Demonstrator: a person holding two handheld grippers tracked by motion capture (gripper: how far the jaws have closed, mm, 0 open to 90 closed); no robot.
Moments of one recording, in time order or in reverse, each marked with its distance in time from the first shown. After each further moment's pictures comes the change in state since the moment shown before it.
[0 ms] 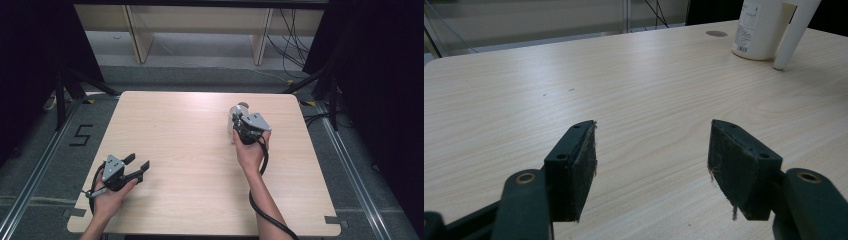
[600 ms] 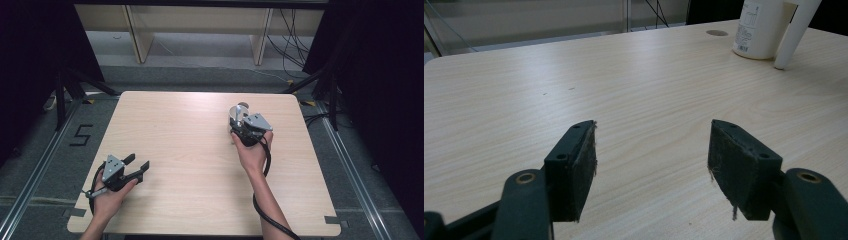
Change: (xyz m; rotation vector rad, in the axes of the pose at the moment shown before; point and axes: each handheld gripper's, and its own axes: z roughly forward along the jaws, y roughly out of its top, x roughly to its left) left arm 0.001 -0.001 0.001 -0.009 -0.007 0.000; right arm -0.002 0.001 -0.007 0.052 0.018 -0.009
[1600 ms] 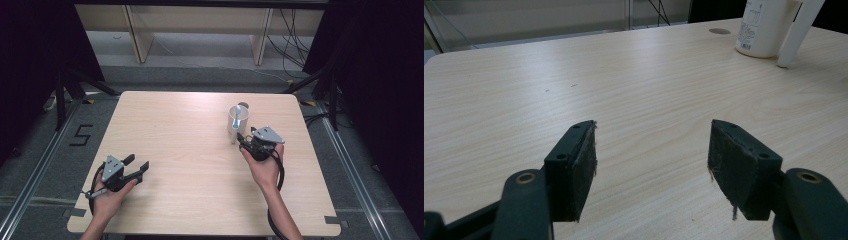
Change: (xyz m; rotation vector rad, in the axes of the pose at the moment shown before) left arm 0.001 -0.002 -0.001 0.003 0.007 -0.007; right arm -0.014 -0.023 -0.043 0.074 0.050 -0.051
